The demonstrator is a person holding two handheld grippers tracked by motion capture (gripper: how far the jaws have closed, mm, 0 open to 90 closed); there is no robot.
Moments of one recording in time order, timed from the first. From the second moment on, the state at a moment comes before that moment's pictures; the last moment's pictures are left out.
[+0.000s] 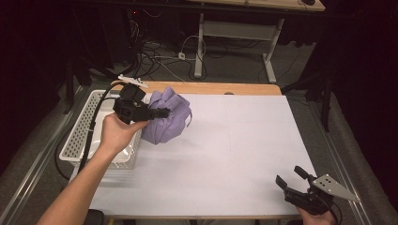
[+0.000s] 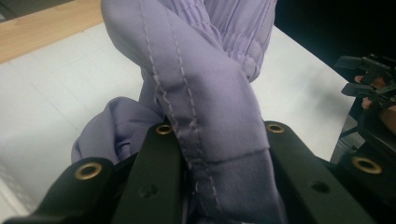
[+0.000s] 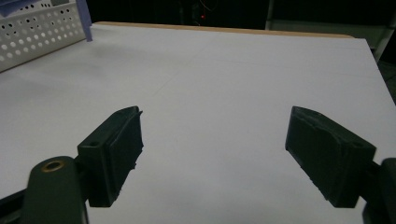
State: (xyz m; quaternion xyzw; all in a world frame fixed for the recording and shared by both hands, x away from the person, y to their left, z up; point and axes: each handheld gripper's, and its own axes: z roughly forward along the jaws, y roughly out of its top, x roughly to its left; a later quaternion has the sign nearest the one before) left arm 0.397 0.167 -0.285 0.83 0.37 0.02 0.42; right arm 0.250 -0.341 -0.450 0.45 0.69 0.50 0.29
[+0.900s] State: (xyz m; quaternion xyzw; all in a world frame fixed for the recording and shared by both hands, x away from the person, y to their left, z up) left arm 0.423 0.121 -0.315 0.84 0.36 0.03 0.41; right arm 0.250 -0.341 -0.450 0.45 0.69 0.50 0.28
